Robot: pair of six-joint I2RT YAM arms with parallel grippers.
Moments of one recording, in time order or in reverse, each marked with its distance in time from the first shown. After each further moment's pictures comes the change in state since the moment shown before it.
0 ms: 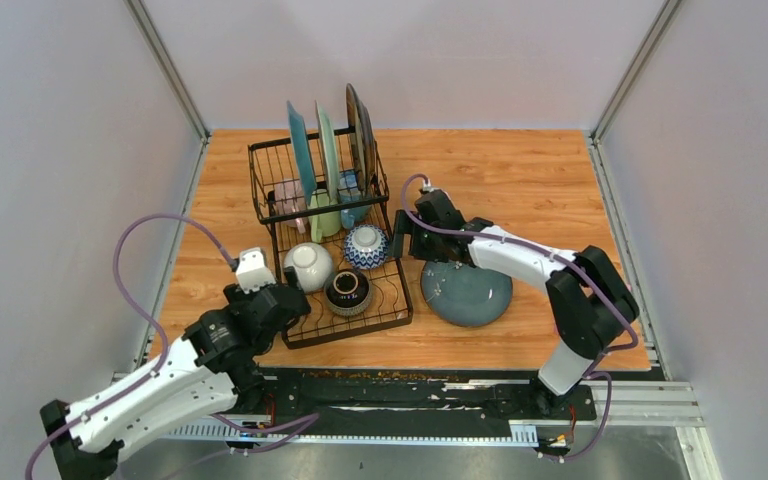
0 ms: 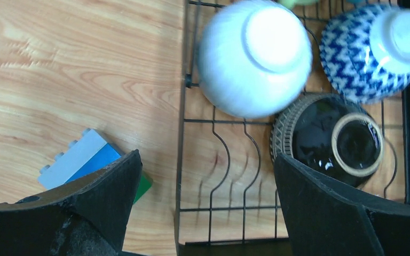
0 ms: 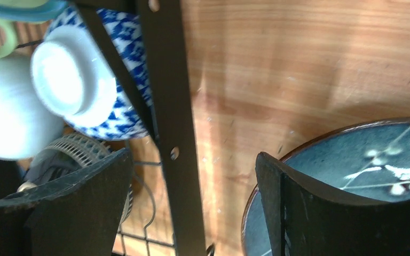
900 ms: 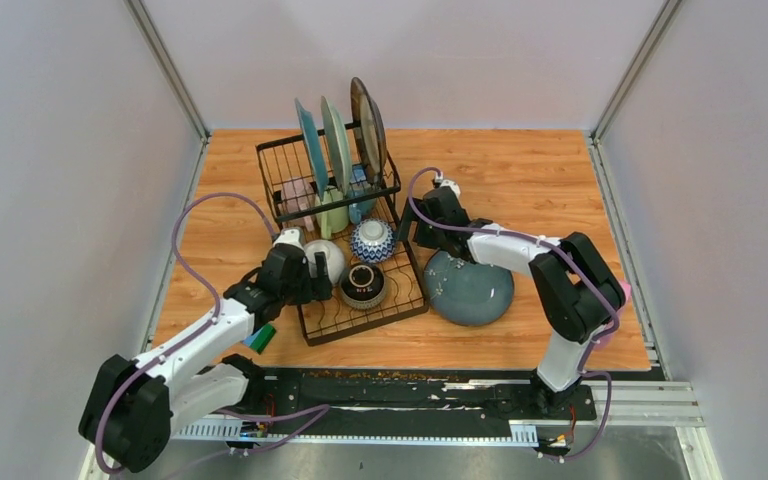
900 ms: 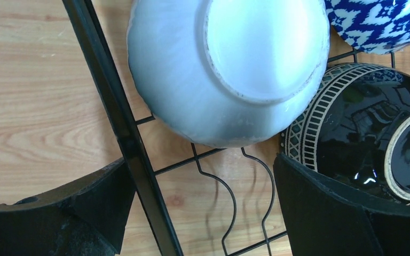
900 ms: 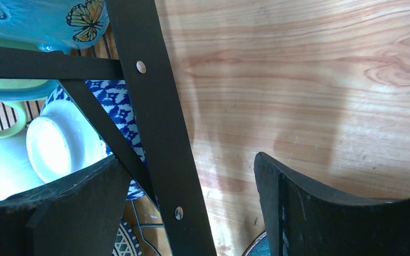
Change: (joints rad) left arm 0.434 0.380 -0.112 0.585 0.630 0.429; right arm -0.076 0.114 -0.031 0.246 0.103 0.012
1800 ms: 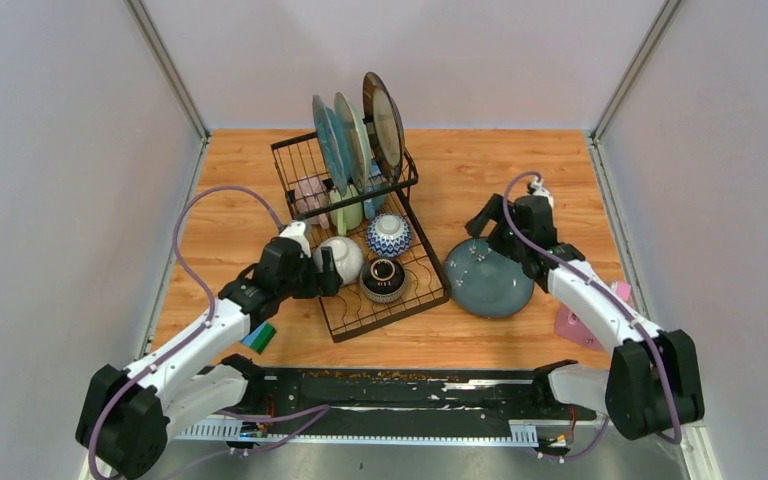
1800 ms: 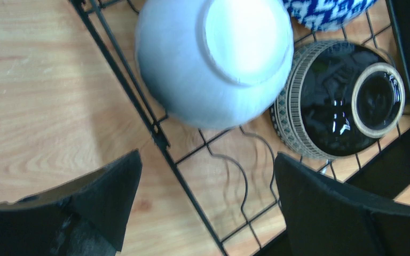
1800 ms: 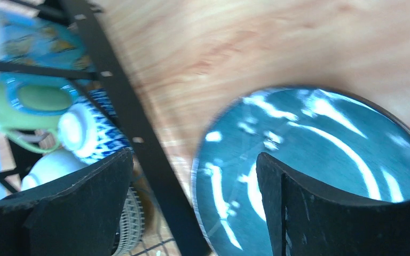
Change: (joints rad) left arm 0.002 0.014 0.071 0.027 0.134 0.055; right arm -0.296 -0.521 -0.258 -0.120 -0.079 0.000
